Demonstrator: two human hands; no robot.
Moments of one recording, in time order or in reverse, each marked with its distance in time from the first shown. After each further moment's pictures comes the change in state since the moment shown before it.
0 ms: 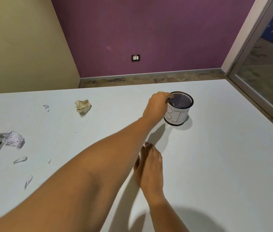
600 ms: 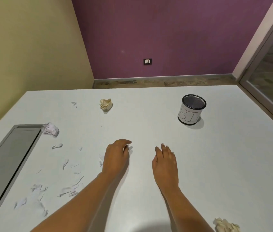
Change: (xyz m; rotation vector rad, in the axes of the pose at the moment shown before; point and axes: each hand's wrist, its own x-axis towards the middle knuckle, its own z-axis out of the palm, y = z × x) left_hand -0.211 -0.108 -0.067 0.005 0.103 -0.341; right_hand -0.026 -0.007 -0.008 -0.154 -0.167 -0.039
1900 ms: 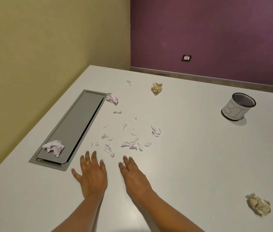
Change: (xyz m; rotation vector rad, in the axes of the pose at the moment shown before) left_hand -0.215 -0.134 -0.105 0.488 0.263 -0.668; right_hand -0.169 -0.184 0.012 0.158 -0.647 -0.592
